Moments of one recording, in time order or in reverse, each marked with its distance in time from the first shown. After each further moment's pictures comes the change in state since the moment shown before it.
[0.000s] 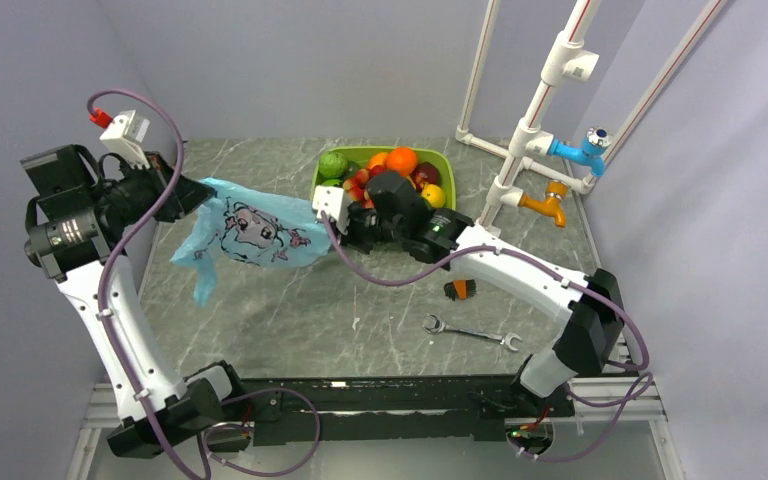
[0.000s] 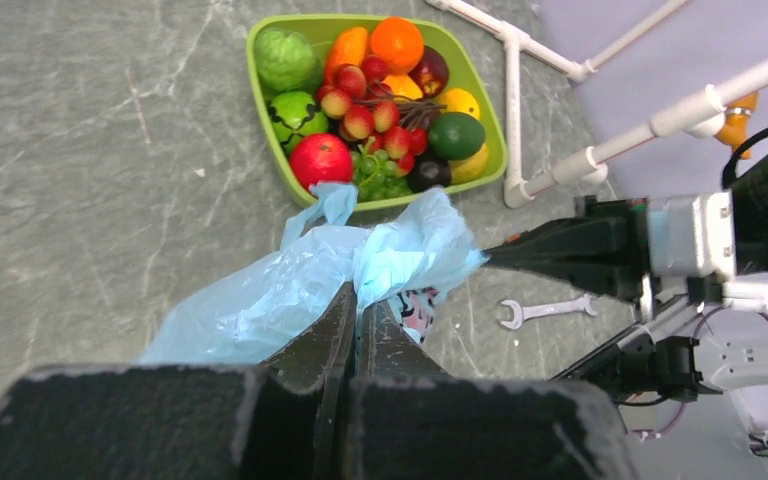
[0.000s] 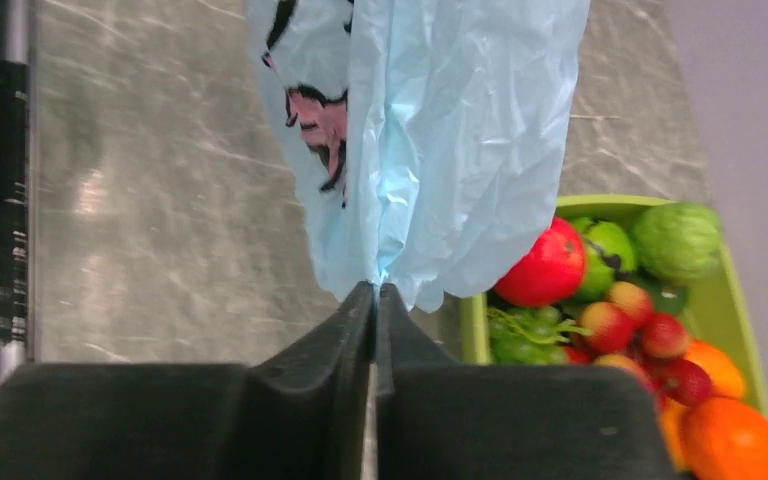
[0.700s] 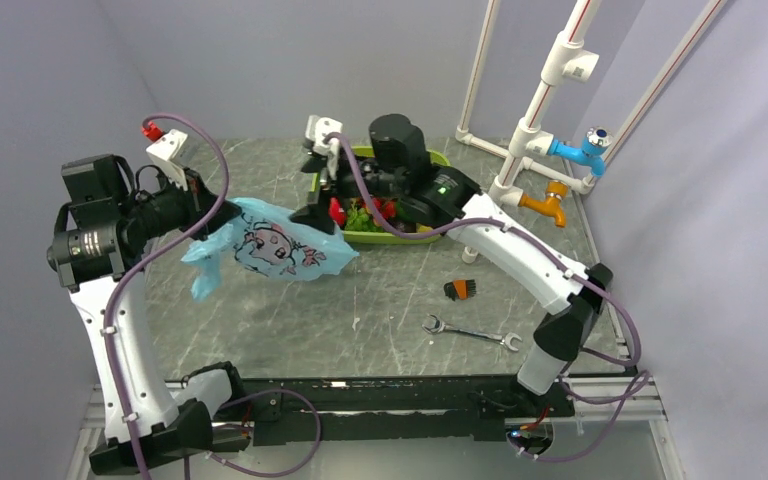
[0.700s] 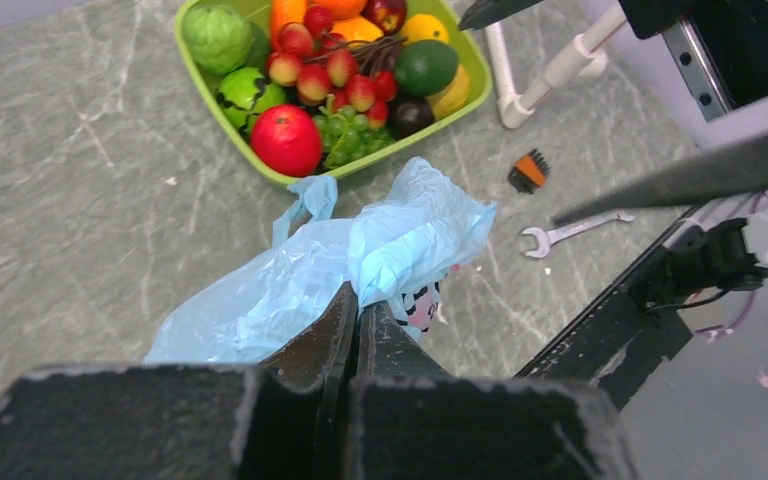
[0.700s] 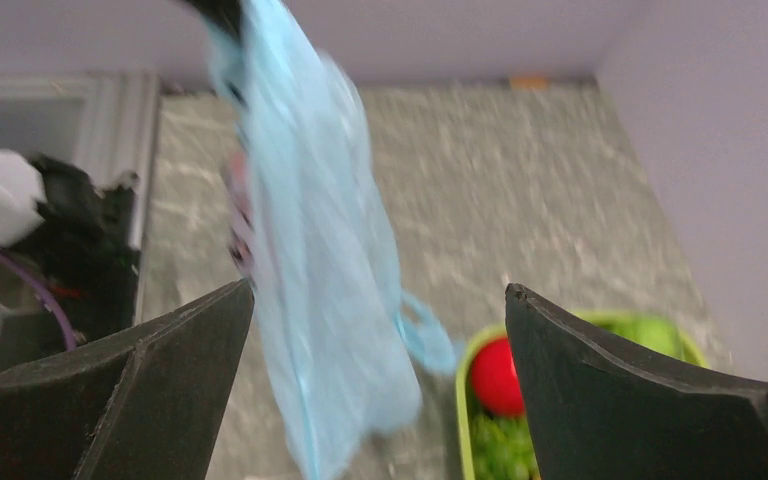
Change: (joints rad) left arm -0.149 -0.037 -0.040 -0.087 -0.035 0.263; right arm -0.075 0.101 0.394 -0.073 -0.218 0.217
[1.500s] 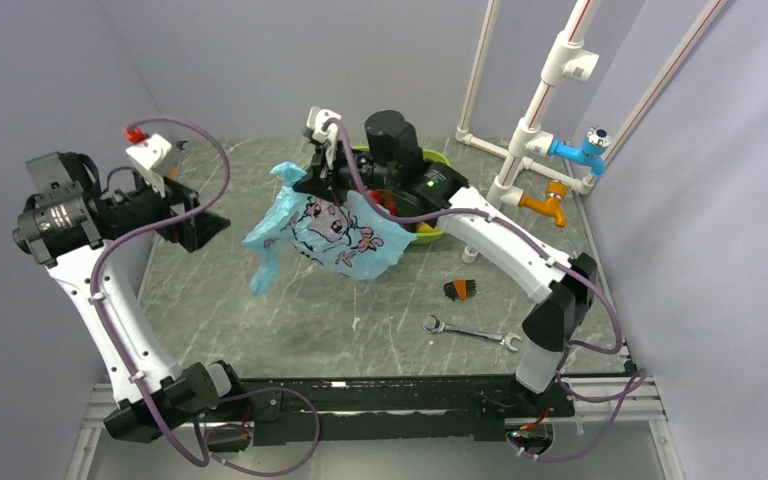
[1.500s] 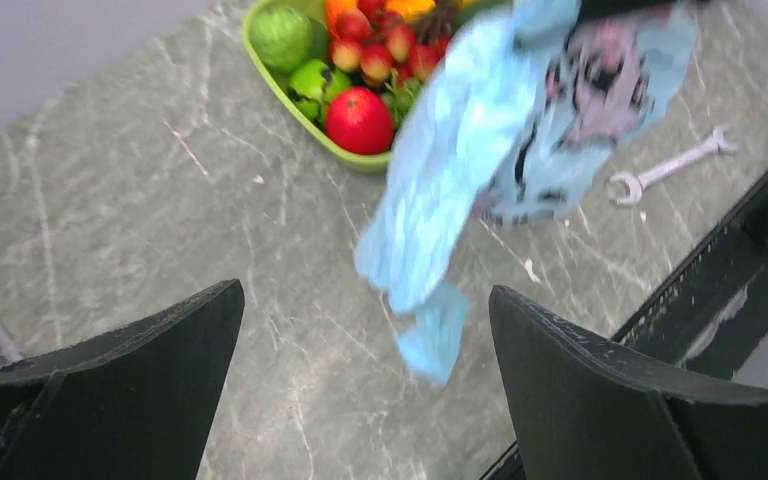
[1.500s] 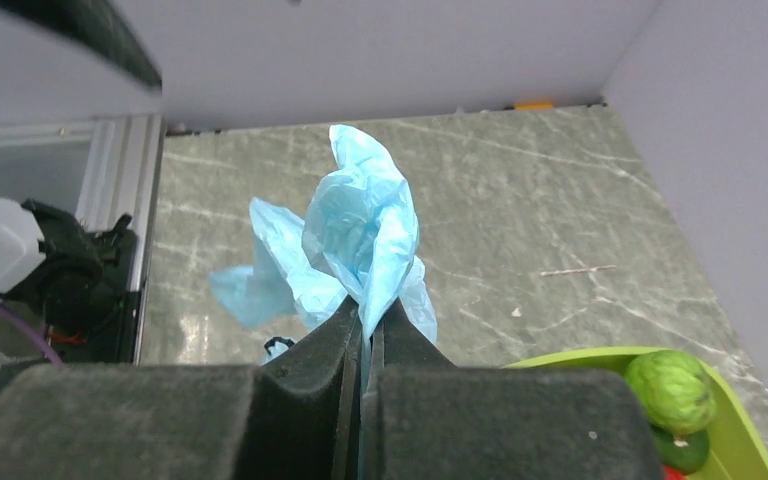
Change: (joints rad) left arm 0.206 0.131 0.190 -0.253 0.134 0.423; right arm 0.019 0.108 0.047 0.099 -0.018 0.061
